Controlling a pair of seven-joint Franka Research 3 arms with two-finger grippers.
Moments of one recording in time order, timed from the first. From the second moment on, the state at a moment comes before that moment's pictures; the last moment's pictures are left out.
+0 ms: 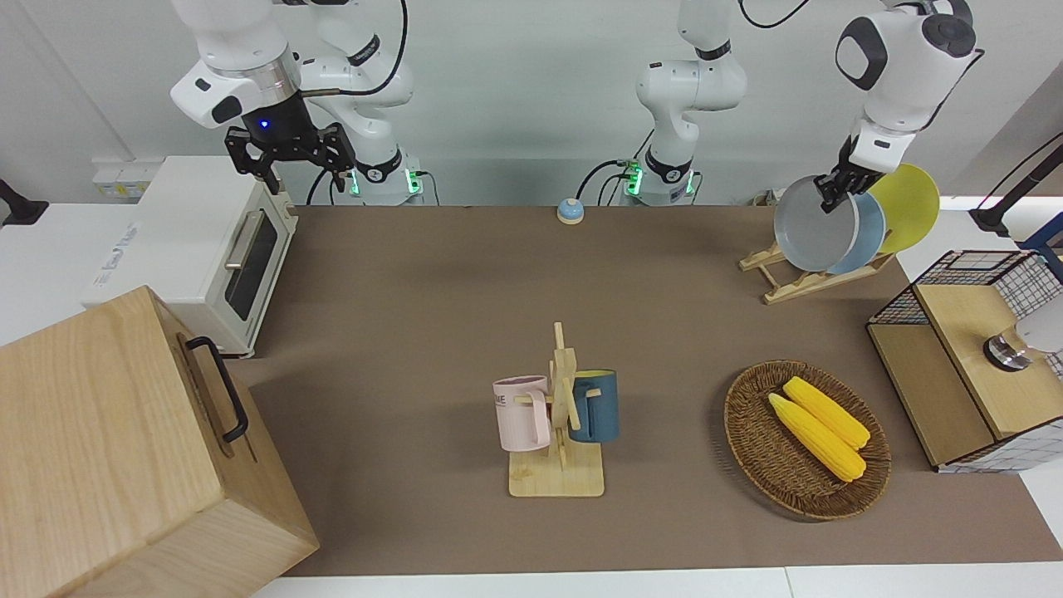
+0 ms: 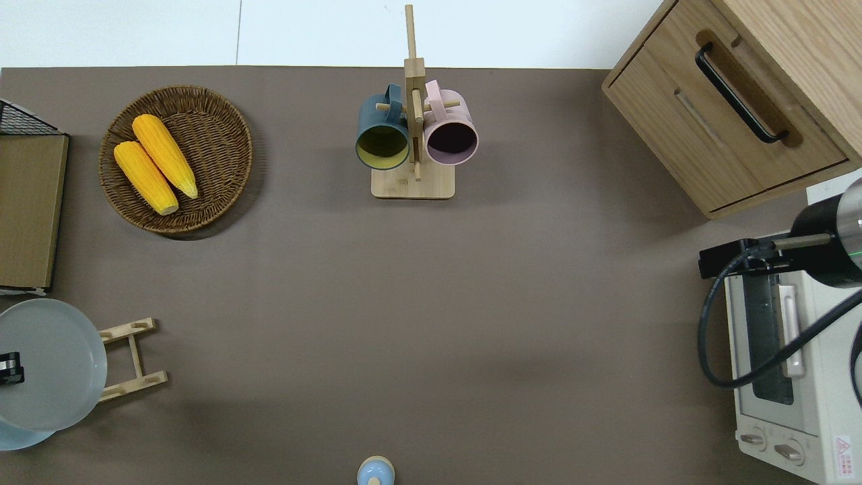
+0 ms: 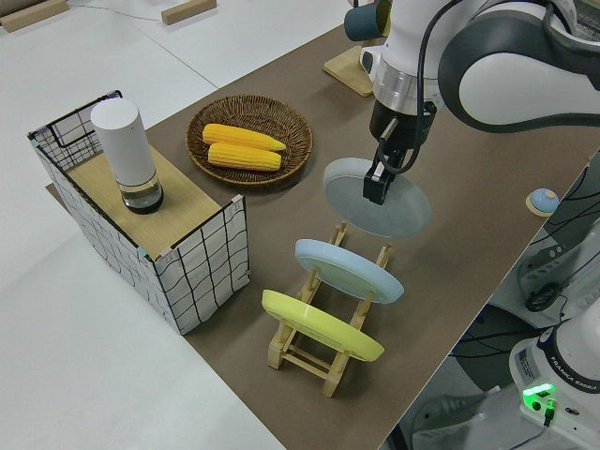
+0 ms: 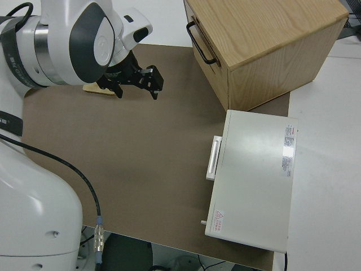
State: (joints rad) left arm -0.07 -0.35 0.32 -2.18 0.22 1.78 -0.03; right arm -0.02 -0.02 0.11 -1.50 -0.01 1.43 0.05
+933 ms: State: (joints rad) left arm -0.07 -0.35 0.23 -1.97 0.08 1.60 -0.10; right arm -0.02 -0.02 0.11 -1.50 -0.01 1.43 0.05
